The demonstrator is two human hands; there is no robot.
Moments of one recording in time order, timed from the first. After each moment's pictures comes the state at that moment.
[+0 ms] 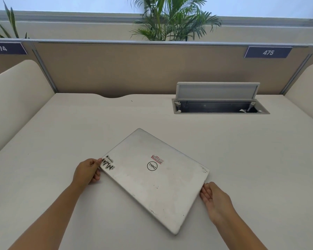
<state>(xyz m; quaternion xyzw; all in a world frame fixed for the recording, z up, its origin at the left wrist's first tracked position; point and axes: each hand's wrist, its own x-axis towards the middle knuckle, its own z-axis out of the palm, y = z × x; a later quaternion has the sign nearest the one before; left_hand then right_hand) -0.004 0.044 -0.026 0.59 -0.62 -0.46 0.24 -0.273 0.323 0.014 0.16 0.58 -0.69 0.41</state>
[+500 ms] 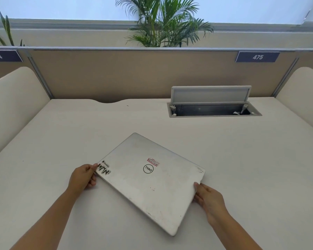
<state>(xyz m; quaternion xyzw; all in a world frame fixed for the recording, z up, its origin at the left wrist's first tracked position) -0.003 0.044 -0.026 0.59 -0.61 -0.47 0.26 -0.276 0.325 0.002 0.02 0.66 -0.63 0.40</state>
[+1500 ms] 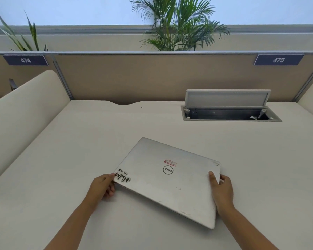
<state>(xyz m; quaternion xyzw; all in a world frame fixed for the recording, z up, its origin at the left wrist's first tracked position) 0.003 0.096 -0.011 0.56 -0.59 -0.53 0.25 -0.304 0.290 -0.025 -0.09 0.79 -0.56 0.21</state>
